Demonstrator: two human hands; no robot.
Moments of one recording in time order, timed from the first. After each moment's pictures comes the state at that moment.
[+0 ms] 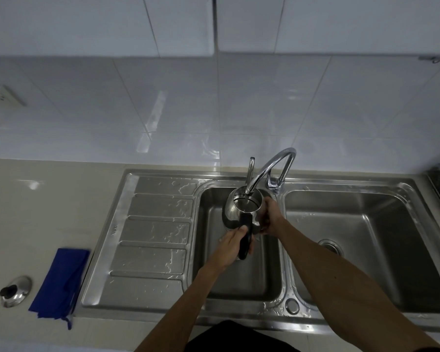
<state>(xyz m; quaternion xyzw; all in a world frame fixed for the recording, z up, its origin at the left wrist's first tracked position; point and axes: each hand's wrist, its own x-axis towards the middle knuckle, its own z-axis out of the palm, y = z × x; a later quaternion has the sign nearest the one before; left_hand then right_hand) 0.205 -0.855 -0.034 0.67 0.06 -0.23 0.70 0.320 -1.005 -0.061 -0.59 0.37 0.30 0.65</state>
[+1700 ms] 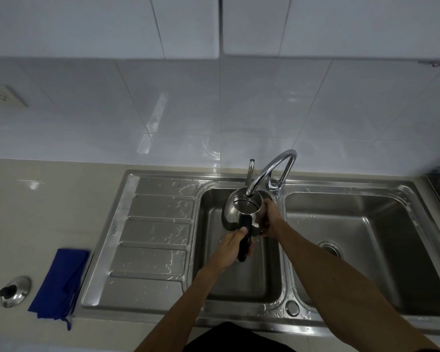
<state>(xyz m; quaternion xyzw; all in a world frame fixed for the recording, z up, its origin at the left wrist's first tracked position) 0.203 -0.851 -0.035 0.68 0.06 -0.24 0.69 0.322 -1.004 -0.070 -0.59 0.37 0.29 0.65</state>
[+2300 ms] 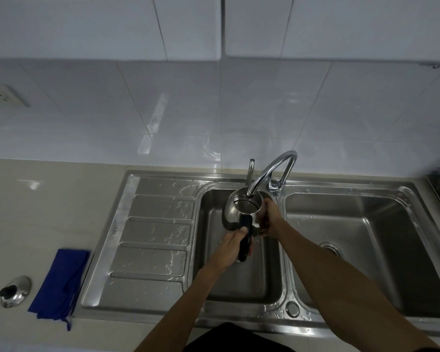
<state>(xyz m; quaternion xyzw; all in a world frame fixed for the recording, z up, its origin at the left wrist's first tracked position) 0.206 -0.852 -0.034 0.67 0.06 -0.23 0.70 0.327 -1.004 -0.077 -0.59 0.38 0.28 0.65</state>
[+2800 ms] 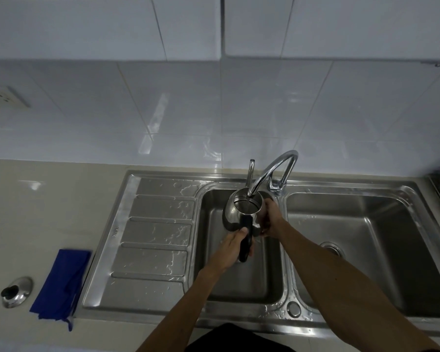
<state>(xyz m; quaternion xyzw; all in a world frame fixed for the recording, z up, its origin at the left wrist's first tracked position) 0.206 -0.850 -0.038 0.67 0.06 -0.24 0.70 0.326 -1.003 -0.074 -0.59 0.37 0.30 0.65</state>
